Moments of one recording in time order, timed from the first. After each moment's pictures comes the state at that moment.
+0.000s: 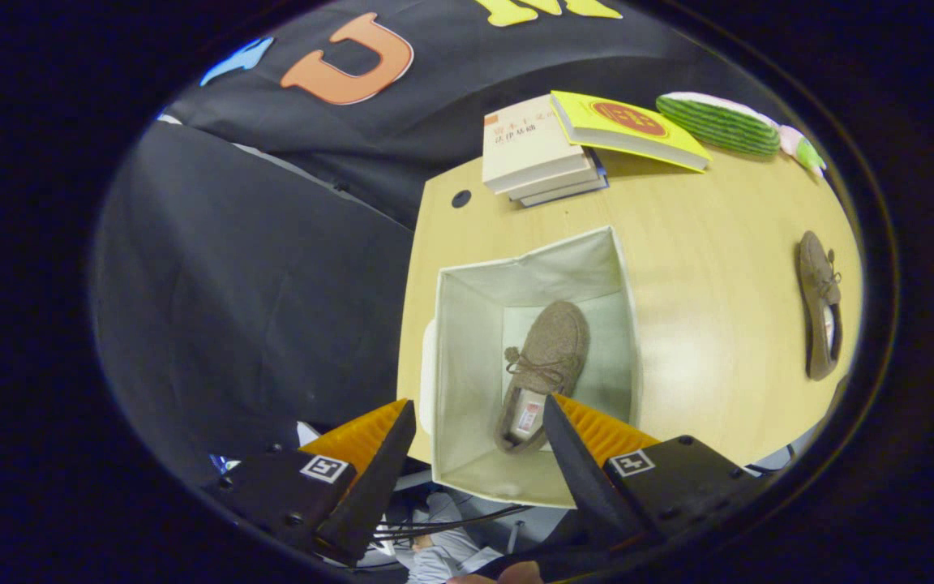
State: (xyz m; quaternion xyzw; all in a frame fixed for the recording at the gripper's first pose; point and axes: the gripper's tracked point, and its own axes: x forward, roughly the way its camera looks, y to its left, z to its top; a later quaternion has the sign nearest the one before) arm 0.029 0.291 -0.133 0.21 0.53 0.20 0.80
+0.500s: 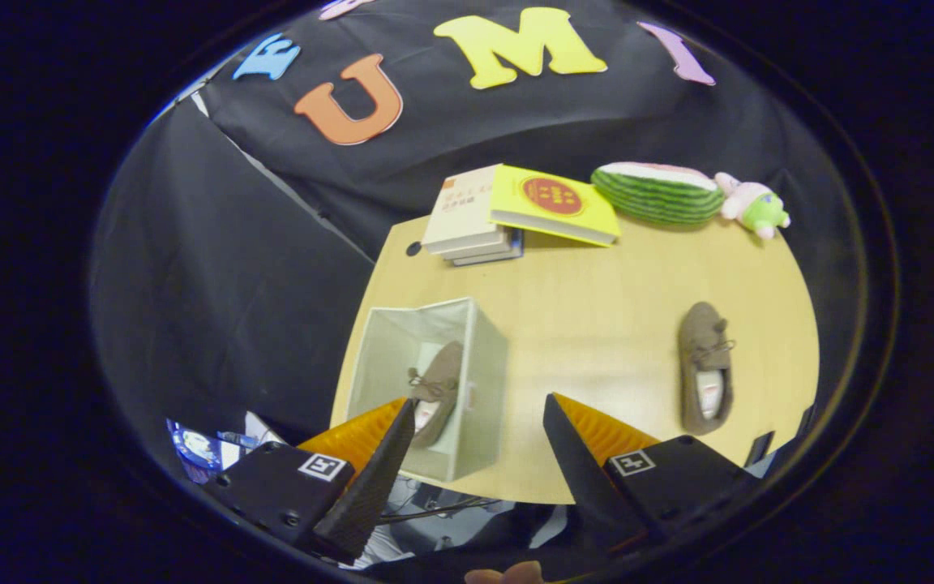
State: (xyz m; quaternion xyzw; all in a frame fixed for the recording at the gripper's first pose) arm 0.031 0.092 -0.087 0.11 0.46 0.14 0.87
